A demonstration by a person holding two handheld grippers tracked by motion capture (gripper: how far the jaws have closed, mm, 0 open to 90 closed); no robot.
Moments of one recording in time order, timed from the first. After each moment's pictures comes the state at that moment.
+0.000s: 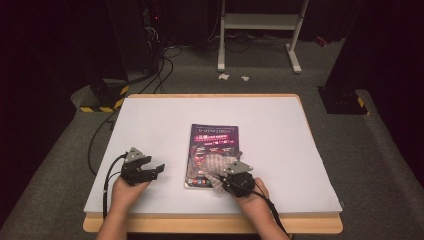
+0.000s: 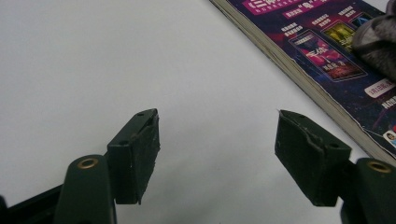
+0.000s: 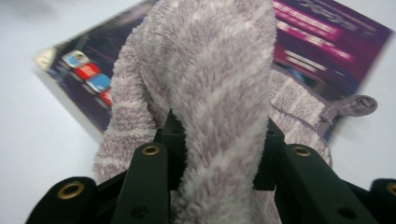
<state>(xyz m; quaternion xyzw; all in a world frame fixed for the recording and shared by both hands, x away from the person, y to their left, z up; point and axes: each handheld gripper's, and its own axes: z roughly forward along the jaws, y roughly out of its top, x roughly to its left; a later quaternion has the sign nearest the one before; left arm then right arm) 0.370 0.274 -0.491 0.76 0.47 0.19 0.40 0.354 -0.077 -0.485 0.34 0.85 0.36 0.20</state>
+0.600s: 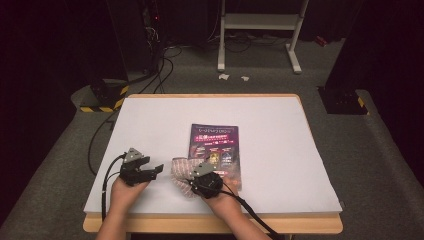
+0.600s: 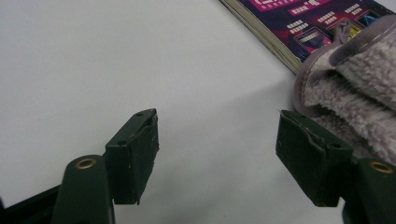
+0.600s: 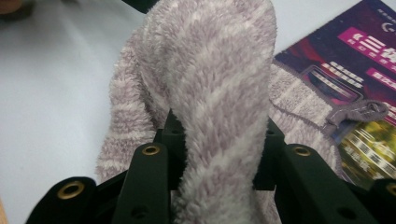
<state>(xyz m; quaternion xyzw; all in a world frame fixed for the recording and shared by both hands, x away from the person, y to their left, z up) 0.370 0.278 -0.491 0.76 0.48 0.19 0.40 0.351 0.007 -0.488 0.27 0.87 0.38 0.16</state>
